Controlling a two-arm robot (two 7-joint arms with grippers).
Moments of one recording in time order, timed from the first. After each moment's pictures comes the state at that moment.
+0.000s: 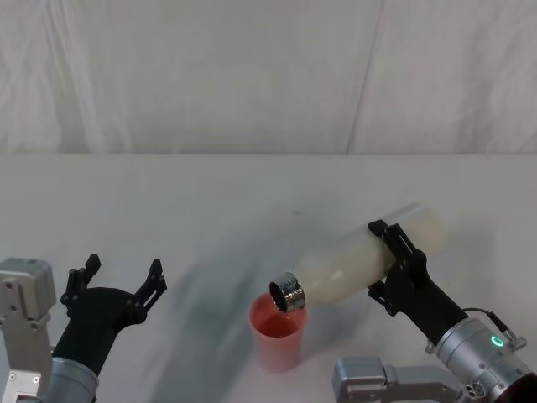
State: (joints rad) left arm 0.27 0.24 0.04 -1.85 -0.25 -0.02 -0.02; right arm 0.15 0.44 -0.59 -1.62 -1.02 -0.01 -0.09
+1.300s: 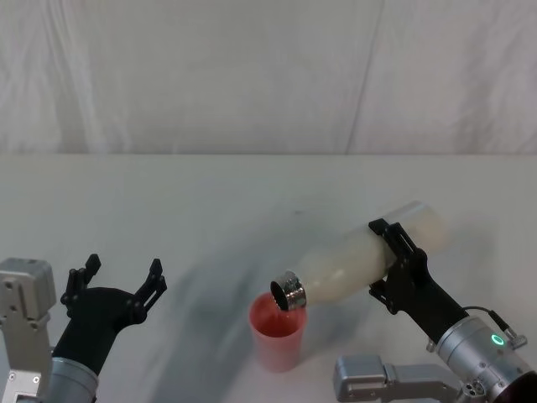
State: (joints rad) left arm 0.27 0.24 0.04 -1.85 -0.25 -0.02 -0.02; right arm 0.16 0.45 -0.60 -1.62 -1.03 -0.01 -0.09
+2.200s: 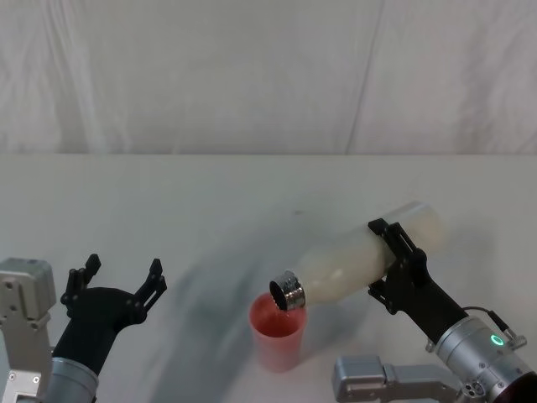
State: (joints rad) left arm 0.27 0.24 0.04 -1.85 -0.25 -0.02 -0.02; right arm 0.15 0.45 -0.60 -1.62 -1.03 0.00 -0.09
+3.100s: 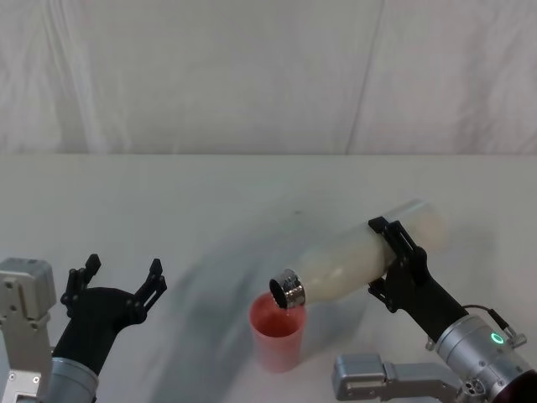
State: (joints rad) left arm 0.27 0.24 0.04 -1.85 -0.25 -0.02 -0.02; right arm 0.15 0.45 -0.59 -1.62 -1.03 0.00 -0.09
